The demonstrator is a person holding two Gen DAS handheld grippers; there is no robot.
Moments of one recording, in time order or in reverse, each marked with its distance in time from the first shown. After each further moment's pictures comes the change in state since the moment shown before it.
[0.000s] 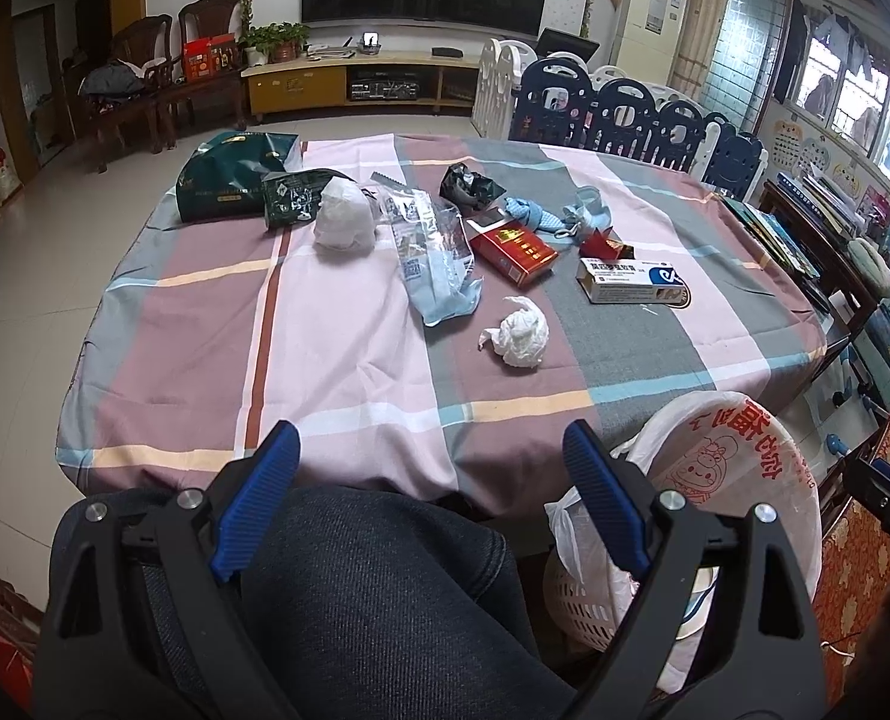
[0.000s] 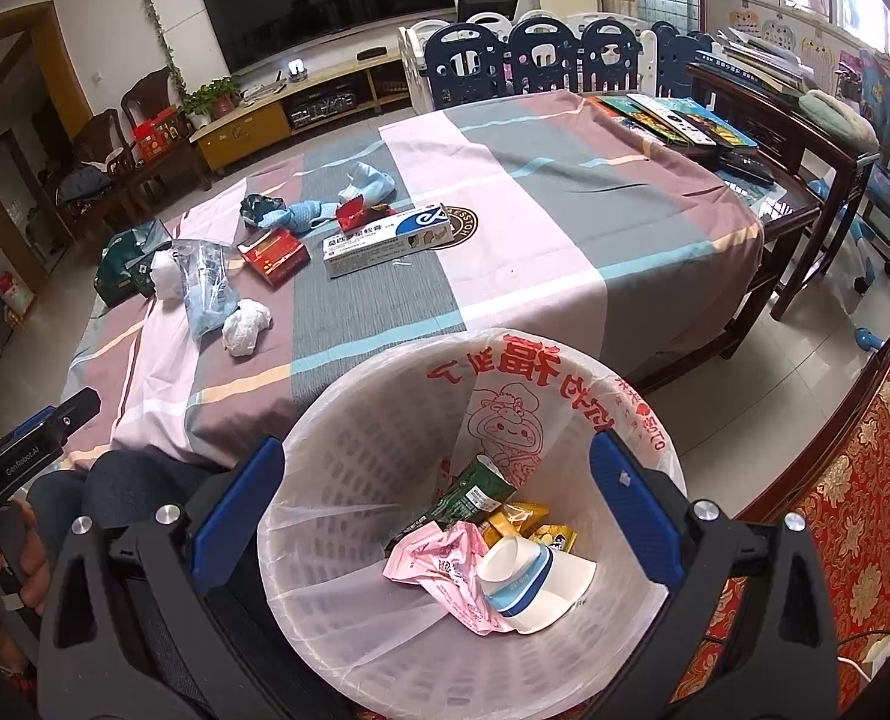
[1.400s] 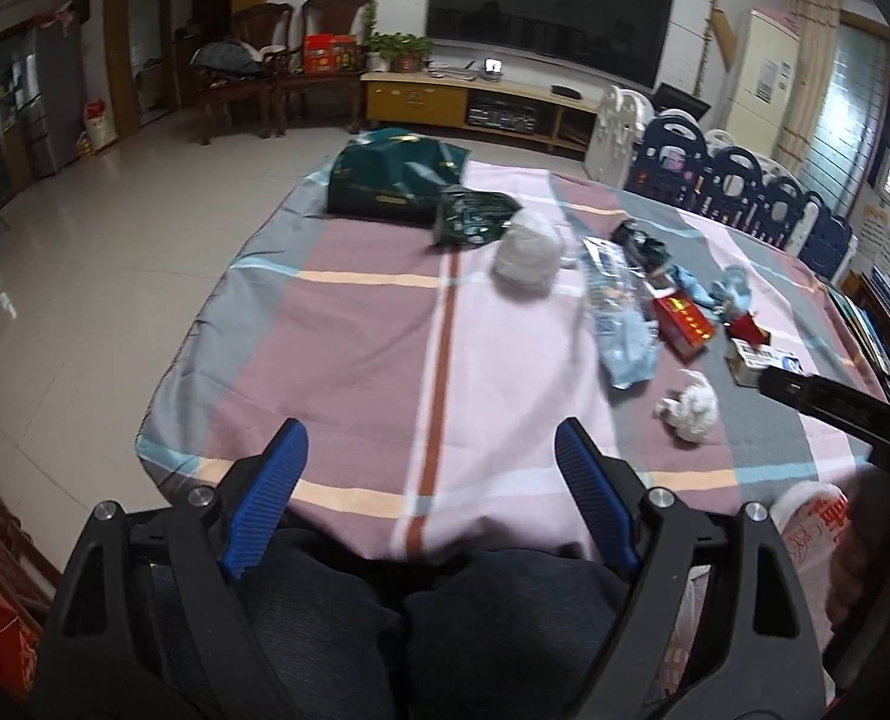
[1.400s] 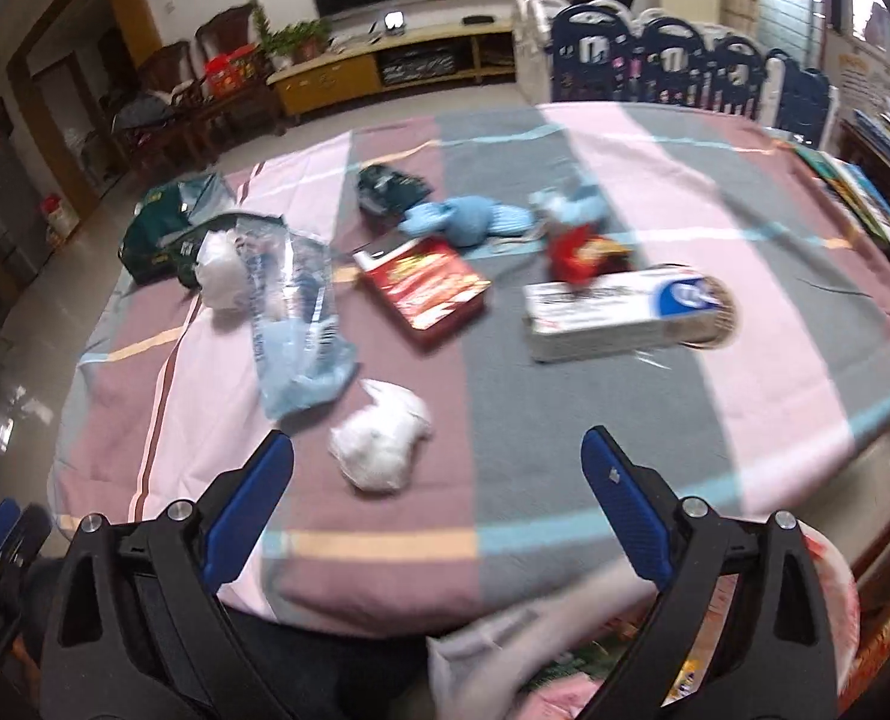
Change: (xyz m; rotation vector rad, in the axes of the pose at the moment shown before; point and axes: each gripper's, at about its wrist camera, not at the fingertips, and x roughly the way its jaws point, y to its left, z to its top) left arm 0.014 0.103 0.002 -0.211 -0.074 0.191; right arm 0.156 0.155 0.082 -0.194 0.089 0.126
